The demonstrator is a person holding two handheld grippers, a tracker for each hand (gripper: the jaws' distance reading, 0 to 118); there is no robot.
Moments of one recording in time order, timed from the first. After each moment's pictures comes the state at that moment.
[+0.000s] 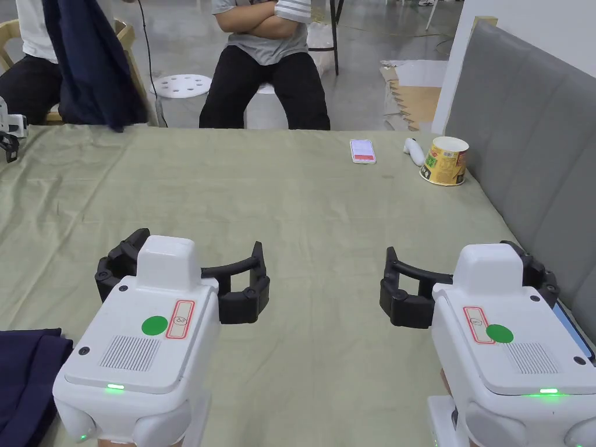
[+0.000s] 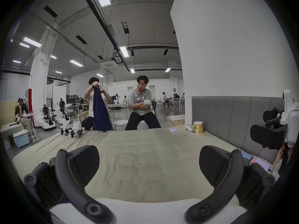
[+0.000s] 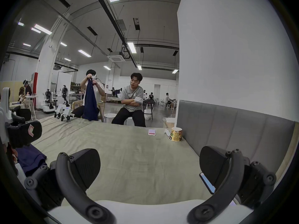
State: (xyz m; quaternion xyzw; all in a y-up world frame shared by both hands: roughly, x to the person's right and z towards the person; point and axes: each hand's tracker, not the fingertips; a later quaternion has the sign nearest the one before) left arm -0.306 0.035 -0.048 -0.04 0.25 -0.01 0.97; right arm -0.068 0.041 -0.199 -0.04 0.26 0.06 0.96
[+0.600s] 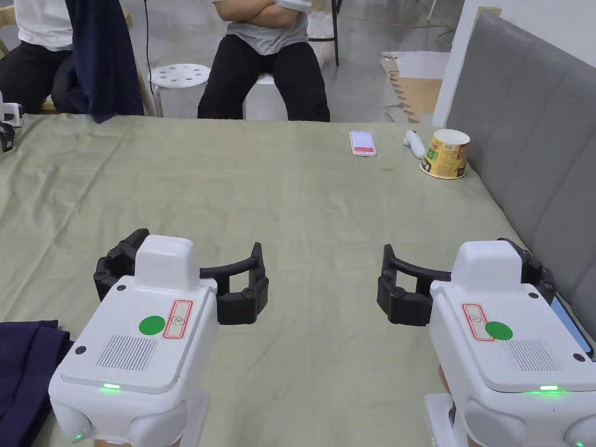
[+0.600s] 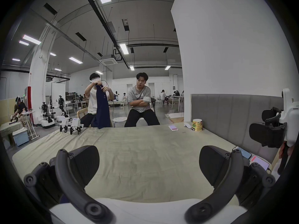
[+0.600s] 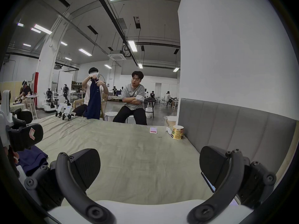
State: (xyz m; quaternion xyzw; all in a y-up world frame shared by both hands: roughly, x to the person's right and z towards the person) left arm -0.306 0.028 -0.048 -0.05 0.24 0.00 0.97; right arm -0.070 0.037 -0.200 -0.04 0.26 0.06 0.96
